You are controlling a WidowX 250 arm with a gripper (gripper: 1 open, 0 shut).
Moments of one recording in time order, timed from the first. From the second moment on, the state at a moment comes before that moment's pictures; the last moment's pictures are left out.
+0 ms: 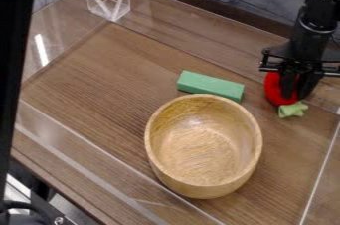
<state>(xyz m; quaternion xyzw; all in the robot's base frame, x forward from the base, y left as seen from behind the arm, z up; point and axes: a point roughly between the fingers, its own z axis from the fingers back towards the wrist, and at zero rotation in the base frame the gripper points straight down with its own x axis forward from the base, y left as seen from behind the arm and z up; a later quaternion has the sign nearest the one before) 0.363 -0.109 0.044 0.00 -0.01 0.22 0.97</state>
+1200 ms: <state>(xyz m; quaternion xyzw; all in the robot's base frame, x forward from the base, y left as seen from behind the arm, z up) 0.329 -0.080 0.117 -0.06 -0.05 0.27 0.96</state>
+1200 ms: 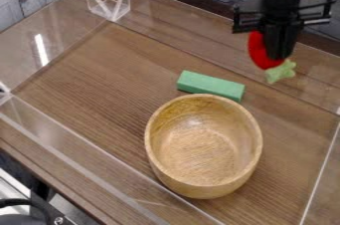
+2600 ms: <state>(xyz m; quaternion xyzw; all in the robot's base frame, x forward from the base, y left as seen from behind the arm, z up) 0.298 -0.073 0.139 -0.09 -0.04 0.29 0.95</state>
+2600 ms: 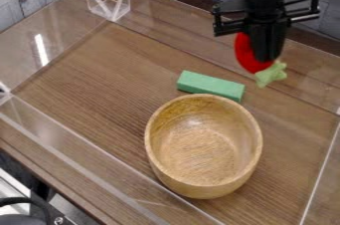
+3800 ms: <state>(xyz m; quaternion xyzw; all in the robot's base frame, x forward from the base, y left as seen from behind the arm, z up) 0.293 -0.054 0.128 -0.11 -0.04 0.33 0.94</state>
